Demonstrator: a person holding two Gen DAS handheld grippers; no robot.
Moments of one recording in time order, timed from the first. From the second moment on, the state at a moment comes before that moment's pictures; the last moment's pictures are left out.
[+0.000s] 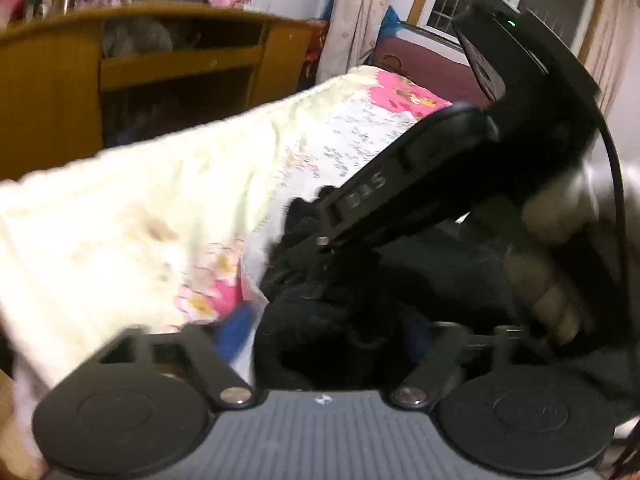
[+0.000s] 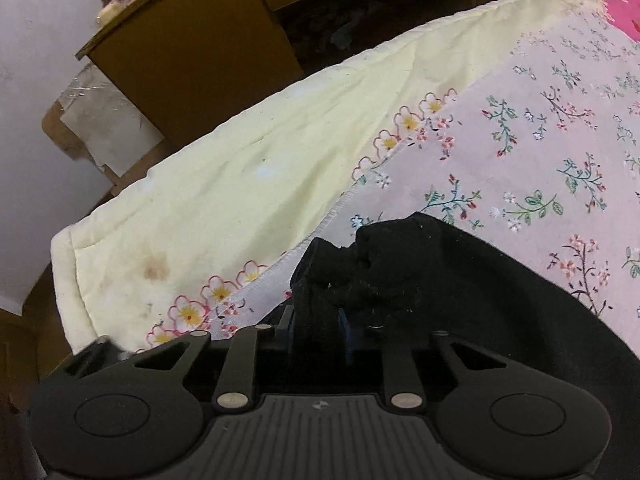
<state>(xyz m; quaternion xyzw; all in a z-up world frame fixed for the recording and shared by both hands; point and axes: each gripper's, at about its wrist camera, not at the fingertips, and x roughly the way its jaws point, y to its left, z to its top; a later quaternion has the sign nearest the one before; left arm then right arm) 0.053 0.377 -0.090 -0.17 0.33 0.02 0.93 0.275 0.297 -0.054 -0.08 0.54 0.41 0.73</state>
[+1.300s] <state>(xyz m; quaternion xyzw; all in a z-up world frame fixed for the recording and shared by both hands) 0.014 0.358 -0.061 -0.08 0.29 0.03 0.95 0.262 0.299 -0.068 -0.08 0.55 0.38 0.74</state>
